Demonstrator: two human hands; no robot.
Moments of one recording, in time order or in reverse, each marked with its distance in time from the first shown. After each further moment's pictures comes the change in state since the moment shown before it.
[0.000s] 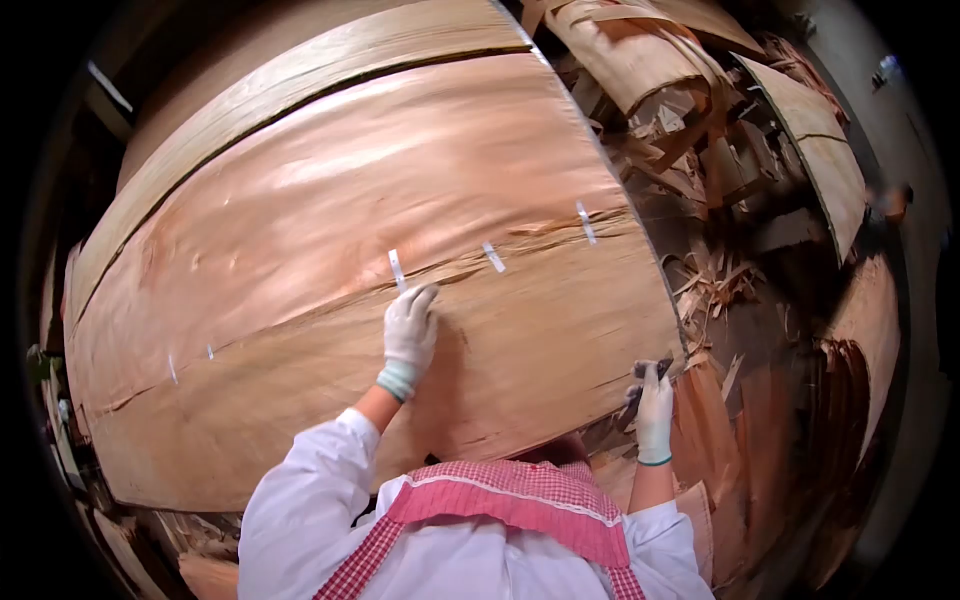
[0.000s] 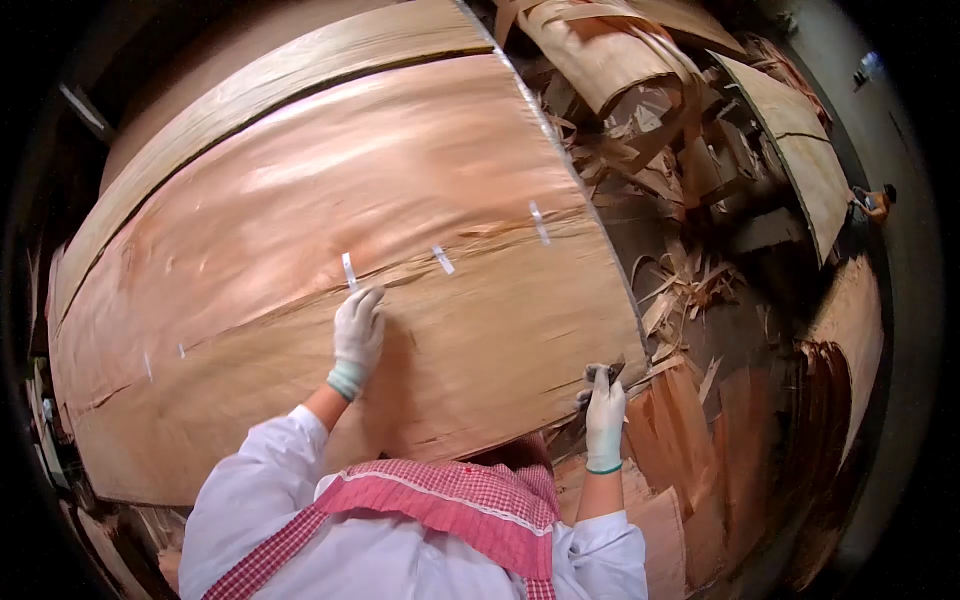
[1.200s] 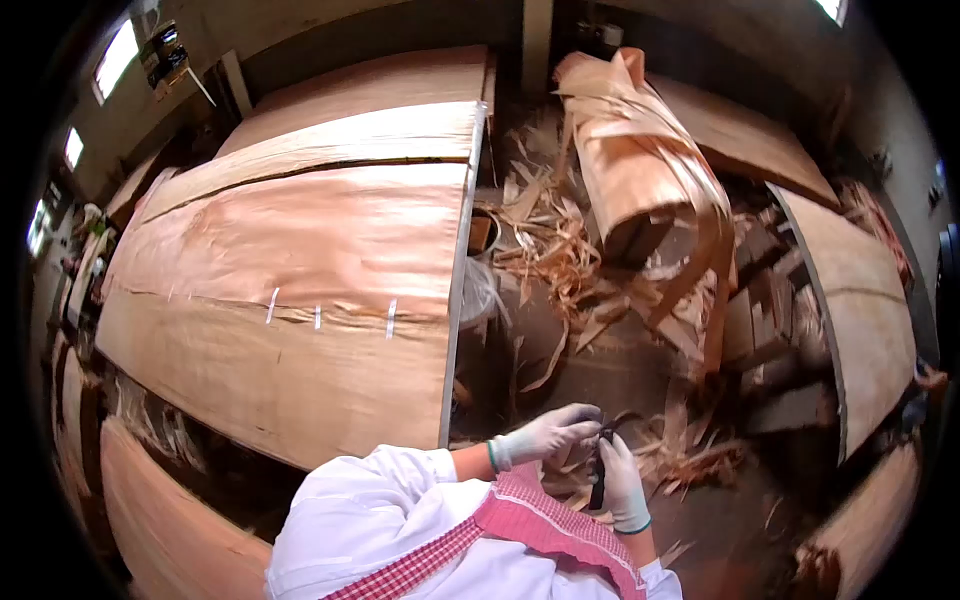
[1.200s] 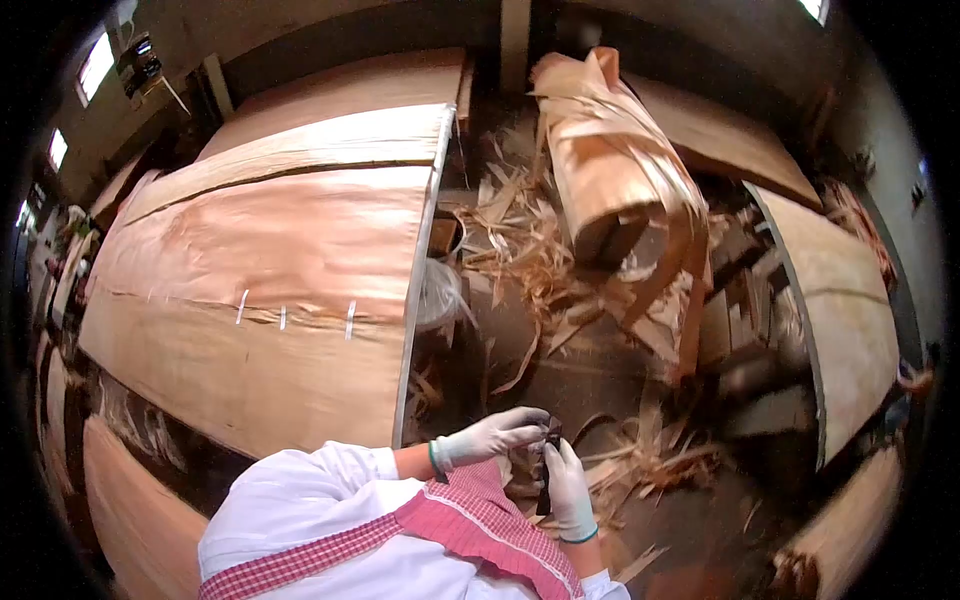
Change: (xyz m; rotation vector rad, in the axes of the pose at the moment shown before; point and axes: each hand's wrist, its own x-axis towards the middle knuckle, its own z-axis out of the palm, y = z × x) left_hand 0.190 0.498 0.405 -1.171 -0.619 -0.457; right_hand 0.369 -0.158 -0.312 -0.015 -0.762 0.051
